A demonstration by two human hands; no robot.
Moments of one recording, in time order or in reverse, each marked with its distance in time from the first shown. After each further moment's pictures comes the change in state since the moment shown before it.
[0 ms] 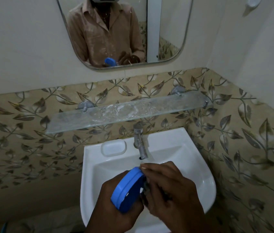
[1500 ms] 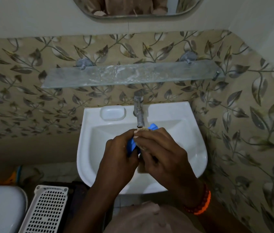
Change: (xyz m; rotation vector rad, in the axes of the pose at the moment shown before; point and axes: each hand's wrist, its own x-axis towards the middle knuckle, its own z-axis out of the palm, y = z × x) left_hand 0.011 0.031 0.044 0.170 0.130 -0.159; right_hand -0.009 0.043 -0.003 -0.067 -0.116 -0.169
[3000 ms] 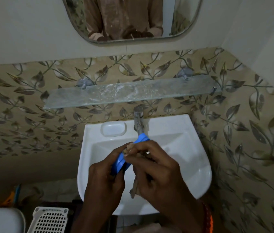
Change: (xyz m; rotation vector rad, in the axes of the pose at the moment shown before) left_hand -0.010 -0.021 -0.019 0.001 0.116 0.090; right_hand 0.023 -0.021 -0.004 0.190 -0.074 0.141
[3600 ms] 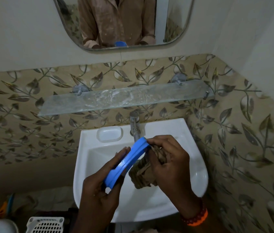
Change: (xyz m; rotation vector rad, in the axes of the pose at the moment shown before) left_hand -0.009 -0.007 0.003 -0.184 0.060 0.140; right_hand 0.009 0.029 -0.008 -0.021 0.292 0.328
